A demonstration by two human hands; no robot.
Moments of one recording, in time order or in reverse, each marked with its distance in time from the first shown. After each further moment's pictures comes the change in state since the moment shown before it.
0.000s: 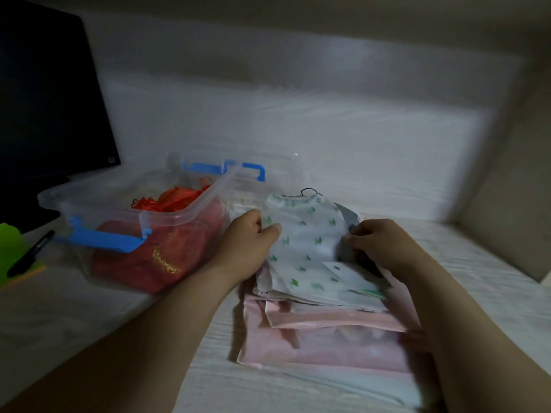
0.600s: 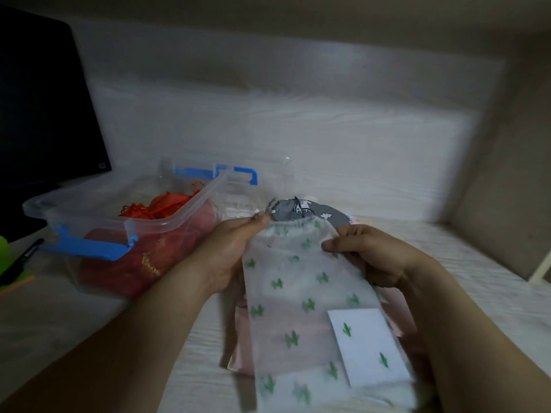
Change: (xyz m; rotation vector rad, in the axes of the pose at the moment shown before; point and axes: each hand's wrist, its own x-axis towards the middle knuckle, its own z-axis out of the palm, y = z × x) left_hand 0.000 0.013 -0.008 -0.565 -0.165 -0.255; right_hand -0.011 -0.007 -0.002 0.737 -0.591 0.104
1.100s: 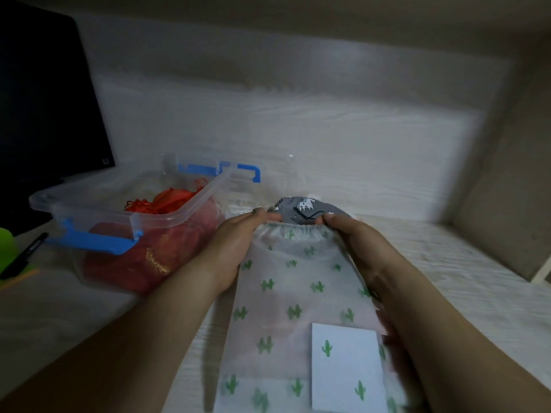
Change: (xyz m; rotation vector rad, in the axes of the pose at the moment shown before) left_hand 0.005 -0.004 0.000 0.074 0.075 0.015; right_hand 0.011 0.001 0.038 0.393 0.117 -0.085
